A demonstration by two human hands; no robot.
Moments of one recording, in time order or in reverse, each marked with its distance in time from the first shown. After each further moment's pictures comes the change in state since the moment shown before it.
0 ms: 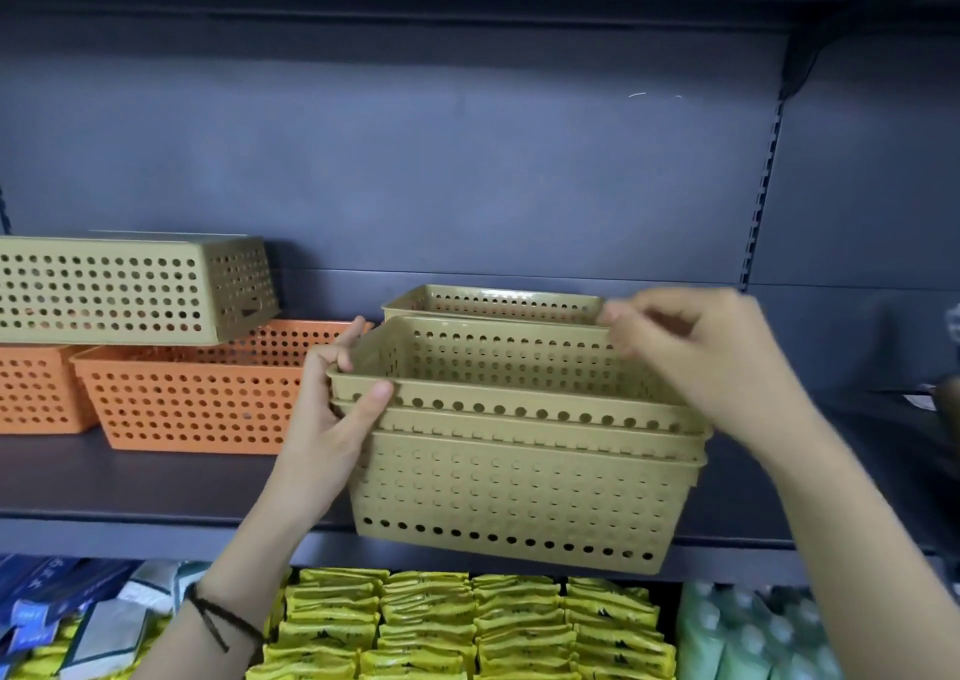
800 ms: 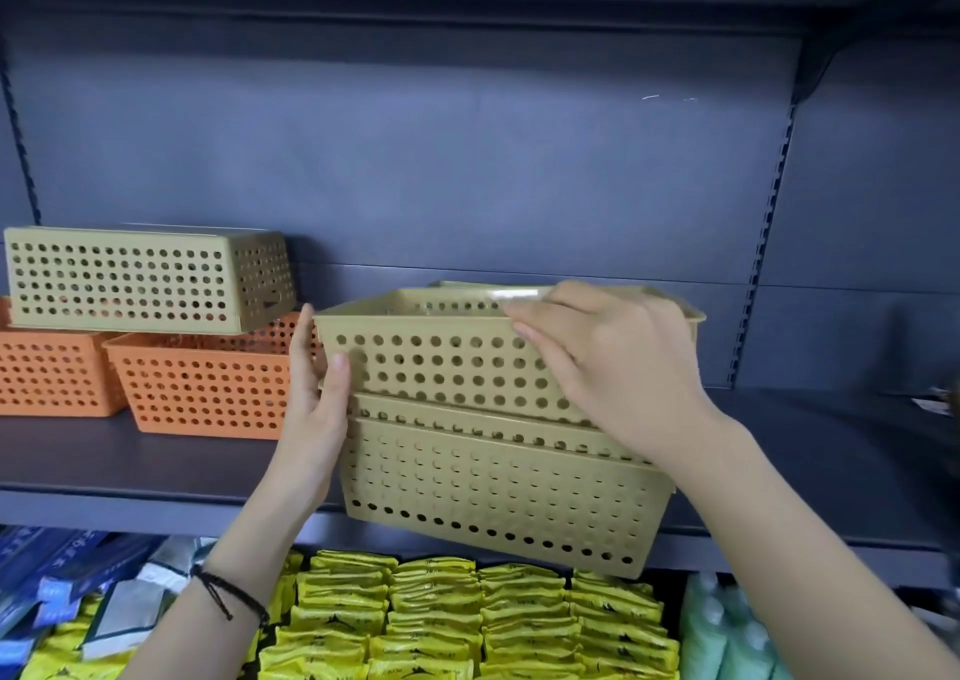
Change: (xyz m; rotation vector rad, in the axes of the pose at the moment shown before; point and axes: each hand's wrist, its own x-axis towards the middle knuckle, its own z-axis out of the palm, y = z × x) left_hand -0.006 0.008 -0.011 -0.088 0.150 -0.133; right_hand 0.004 -0.027 0.052 -0.447 0.277 -0.686
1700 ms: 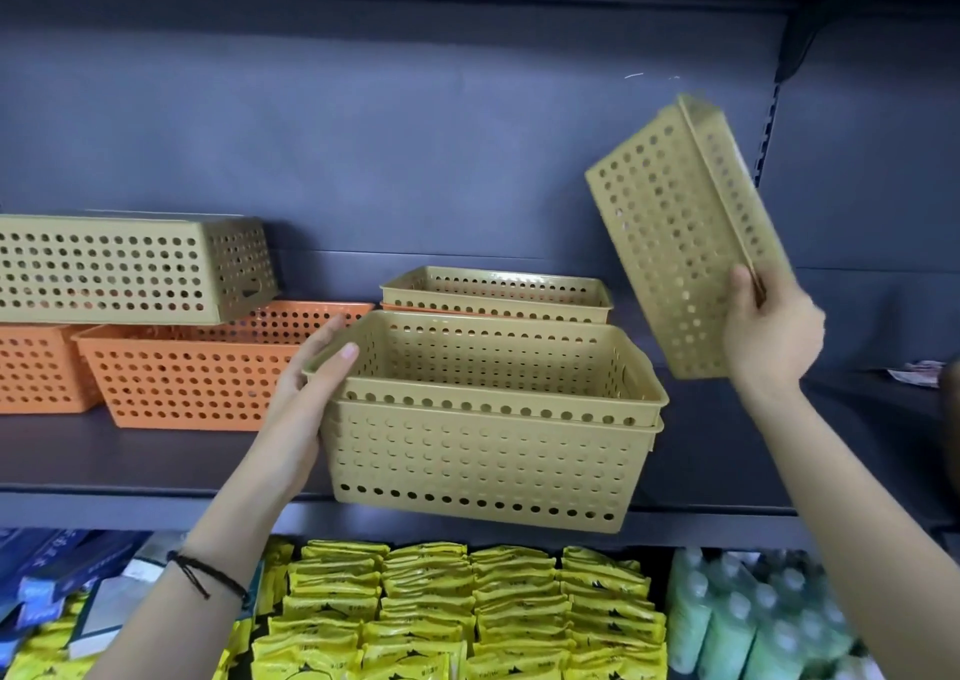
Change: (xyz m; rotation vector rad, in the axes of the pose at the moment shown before) left_hand 0.010 -0.010 -0.006 -0.210 -0.109 -0.185; right_hand -0.074 0.121 0.002 -0.106 0.171 1.118
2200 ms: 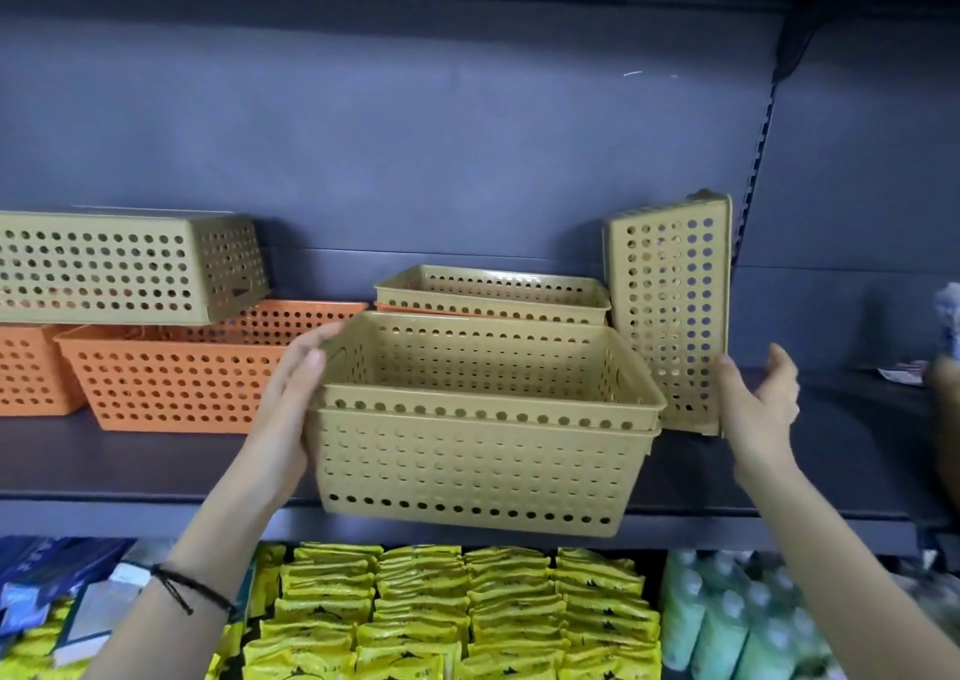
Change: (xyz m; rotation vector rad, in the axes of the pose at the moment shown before) left_hand -0.006 0.004 -0.003 0.097 -0.022 0.044; right_hand -0.047 0.051 0.001 0.290 -0.283 0.469
